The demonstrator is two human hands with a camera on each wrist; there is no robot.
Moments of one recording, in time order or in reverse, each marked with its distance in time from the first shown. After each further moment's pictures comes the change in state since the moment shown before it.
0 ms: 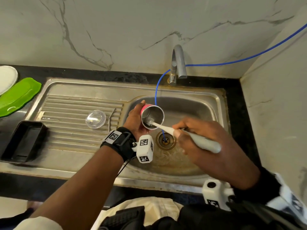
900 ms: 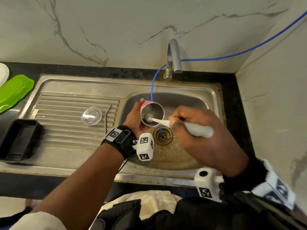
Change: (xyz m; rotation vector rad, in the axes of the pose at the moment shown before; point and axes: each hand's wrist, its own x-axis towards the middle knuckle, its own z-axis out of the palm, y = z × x) left_hand -0.004 -0.014 0.012 -0.168 -0.099 -0.091; right_hand 0.010 -0.001 0.006 -0.018 0.102 -0.004
